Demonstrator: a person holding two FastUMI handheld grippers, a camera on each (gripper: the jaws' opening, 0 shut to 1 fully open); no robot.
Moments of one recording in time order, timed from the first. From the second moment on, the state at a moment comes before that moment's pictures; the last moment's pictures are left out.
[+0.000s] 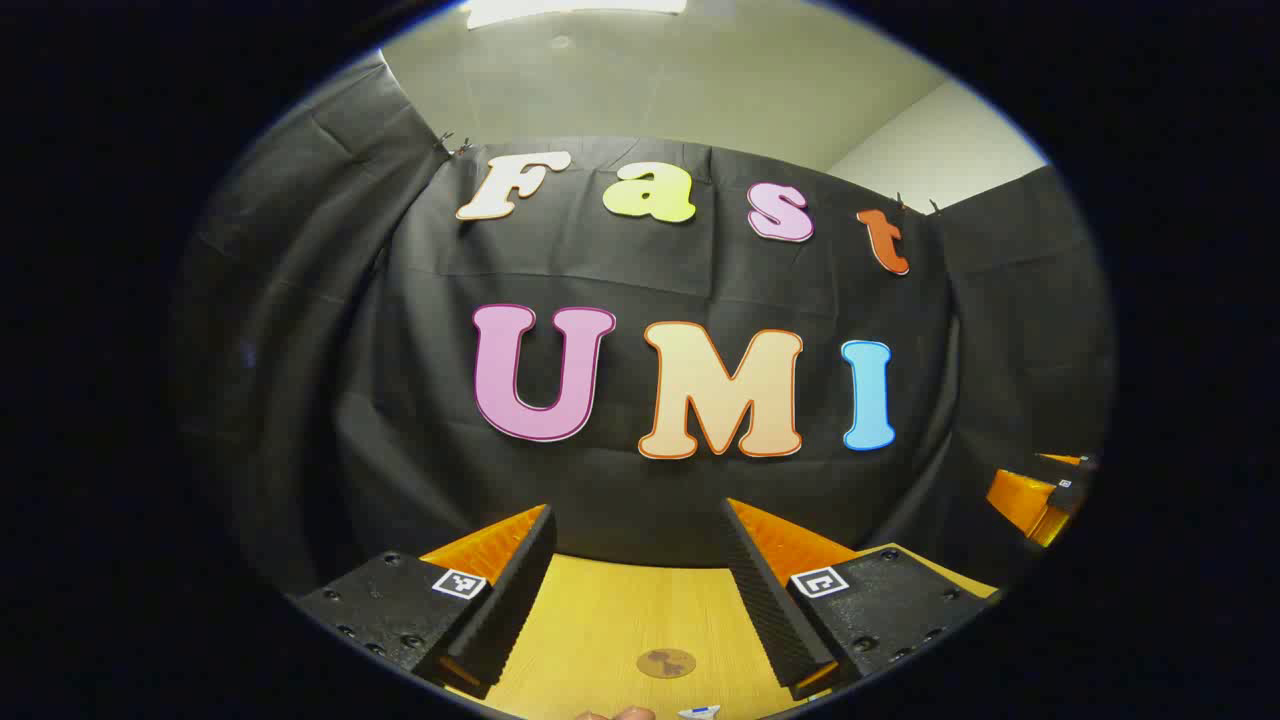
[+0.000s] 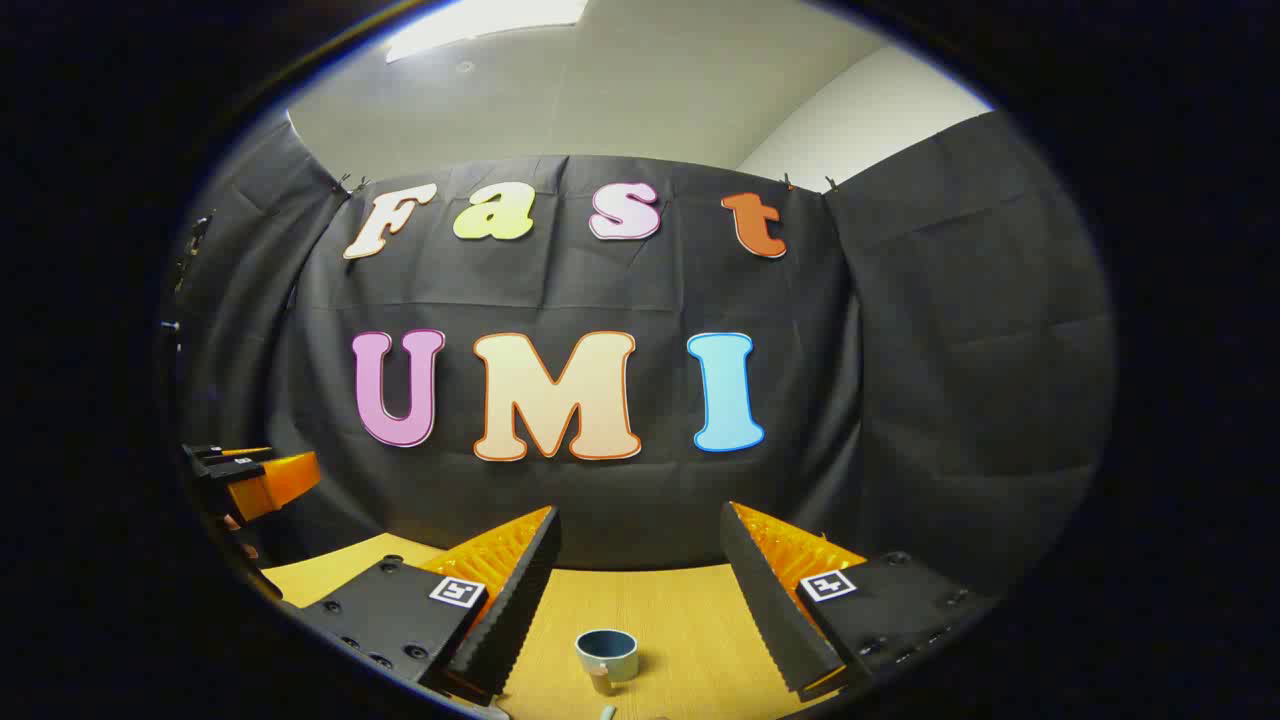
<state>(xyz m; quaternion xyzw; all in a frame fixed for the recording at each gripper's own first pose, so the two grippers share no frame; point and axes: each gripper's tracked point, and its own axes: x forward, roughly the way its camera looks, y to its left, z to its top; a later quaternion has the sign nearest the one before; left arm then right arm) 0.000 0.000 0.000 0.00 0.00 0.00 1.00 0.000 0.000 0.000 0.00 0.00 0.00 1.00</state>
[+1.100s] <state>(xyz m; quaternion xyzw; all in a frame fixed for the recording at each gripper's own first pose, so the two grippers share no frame) -0.006 0.013 -0.012 0.01 0.01 0.01 1.00 0.005 0.013 -0.040 -0.01 0.05 0.03 1.00</state>
